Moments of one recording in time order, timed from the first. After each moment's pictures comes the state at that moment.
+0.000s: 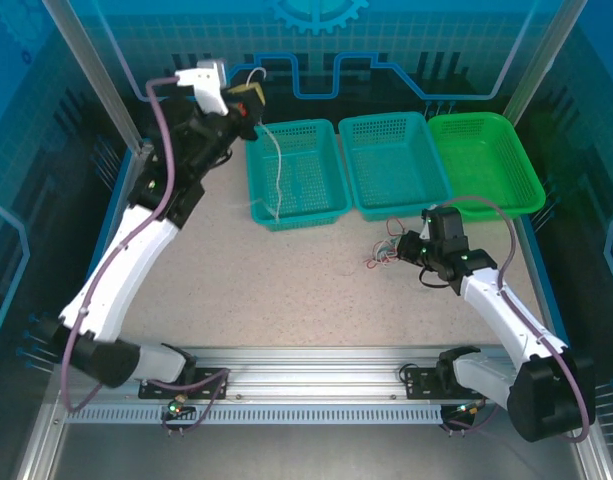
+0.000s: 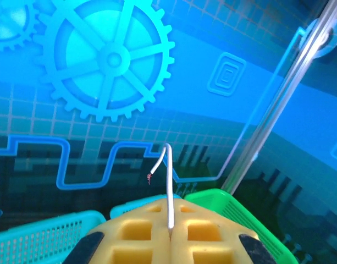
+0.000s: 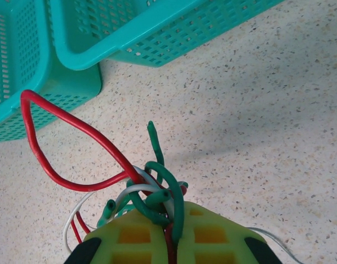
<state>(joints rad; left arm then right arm) -0.36 1.42 1.66 -0.15 0.07 -0.36 0.21 1.08 0.72 -0.47 -0.14 0.57</state>
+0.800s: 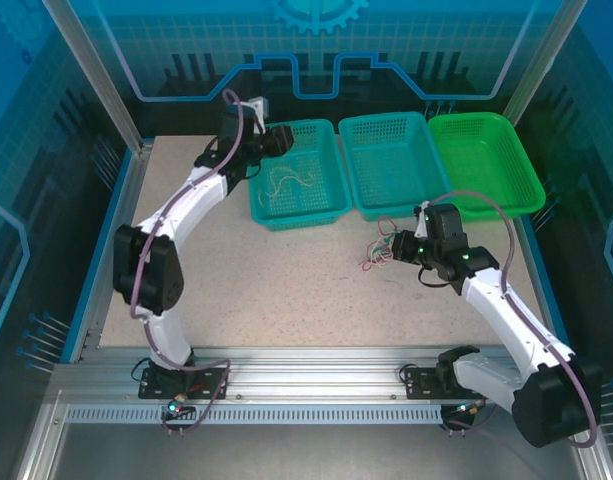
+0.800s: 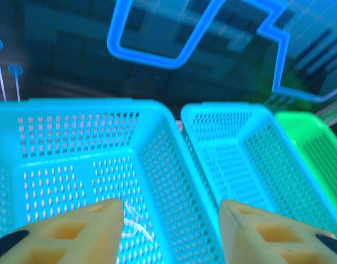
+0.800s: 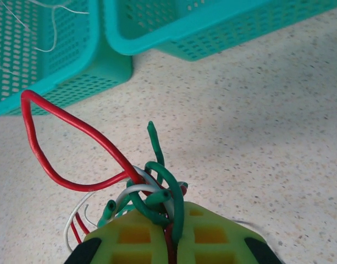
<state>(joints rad) -0.28 1.81 1.59 -0.20 0.14 -0.46 0.27 1.05 0.79 -0.54 -0.16 0.50</state>
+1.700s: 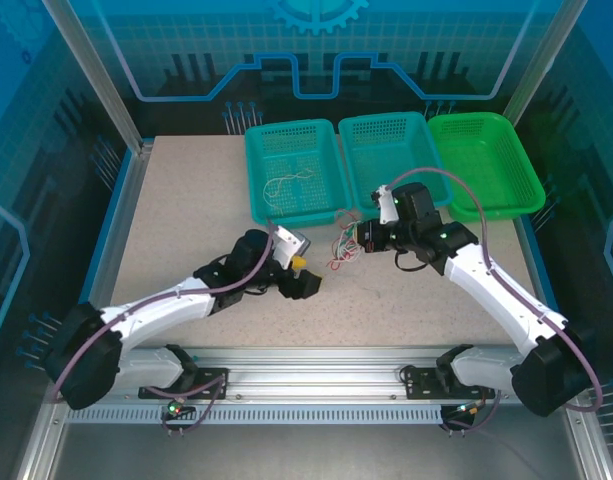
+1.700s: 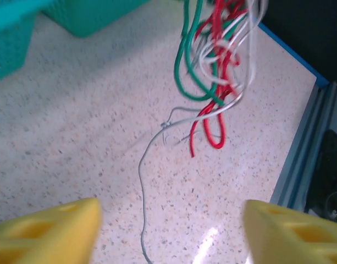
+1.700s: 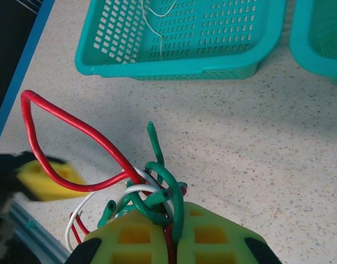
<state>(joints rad) -0.69 1.26 0.64 0.04 0.37 -0.22 0.46 1.21 1.02 -0.58 -0.29 0.40</state>
